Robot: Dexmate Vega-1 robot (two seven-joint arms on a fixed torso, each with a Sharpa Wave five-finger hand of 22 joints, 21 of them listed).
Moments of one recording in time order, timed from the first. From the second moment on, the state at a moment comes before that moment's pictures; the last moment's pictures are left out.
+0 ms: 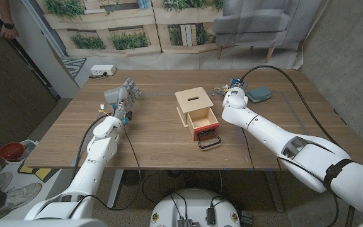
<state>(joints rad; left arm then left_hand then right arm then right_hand) 0.85 0.23 -0.06 -1.17 -0.38 -0.20 -0.27 0.02 0.07 0.46 0.16 0.22 -0.17 -0.04 0.18 0.17 -0.17 -0.04 0.20 0.18 -0.17 -0.01 0.18 0.17 -0.17 -0.02 0.56 0.18 -0.41 -0.27 -0.81 -1.23 -0.66 -0.91 -0.06 0.69 -0.08 0.23 -0.15 0.31 0.56 -0.04 0.24 0.19 0.55 0.00 0.28 0.22 0.49 -0.05 0.31 0.25 0.46 -0.03 0.21 0.17</state>
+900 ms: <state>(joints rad) 0.83 0.23 -0.05 -1.15 -0.38 -0.20 -0.27 0.02 0.07 0.46 0.16 0.22 -0.17 -0.04 0.18 0.17 -0.17 -0.04 0.20 0.18 -0.17 -0.01 0.18 0.17 -0.17 -0.02 0.55 0.18 -0.39 -0.21 -0.82 -1.12 -0.68 -0.91 -0.12 0.79 -0.09 0.17 -0.15 0.33 0.62 -0.06 0.24 0.20 0.61 -0.04 0.34 0.27 0.56 -0.05 0.39 0.34 0.46 -0.04 0.21 0.18</state>
